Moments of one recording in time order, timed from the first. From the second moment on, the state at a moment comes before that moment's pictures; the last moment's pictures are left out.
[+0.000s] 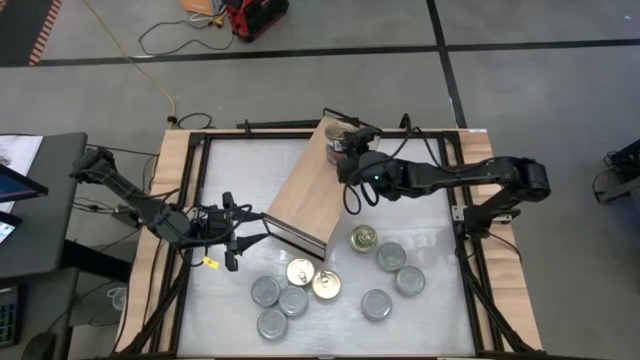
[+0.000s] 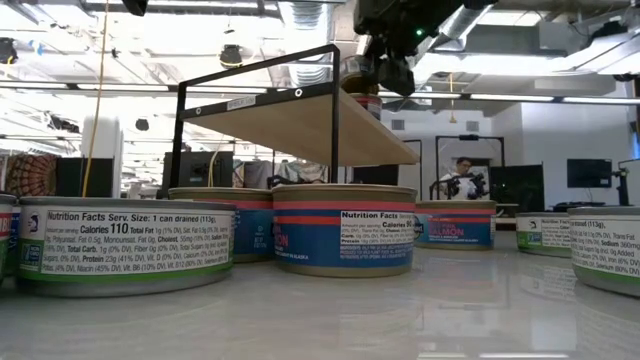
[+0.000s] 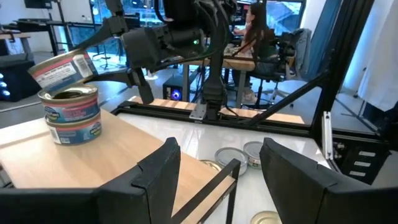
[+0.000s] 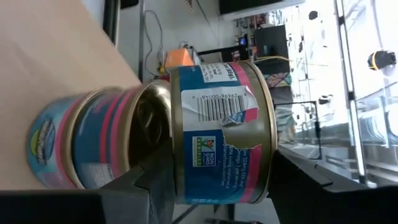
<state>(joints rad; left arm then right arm) -0.59 0.85 0.63 0.23 -0.79 -0.11 -0.09 1.49 1.13 0.03 0.91 -1.11</state>
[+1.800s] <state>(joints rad) -0.59 0.84 0.63 0.22 -0.74 -0.18 -0.08 1.48 1.30 -0.43 0.83 -0.84</state>
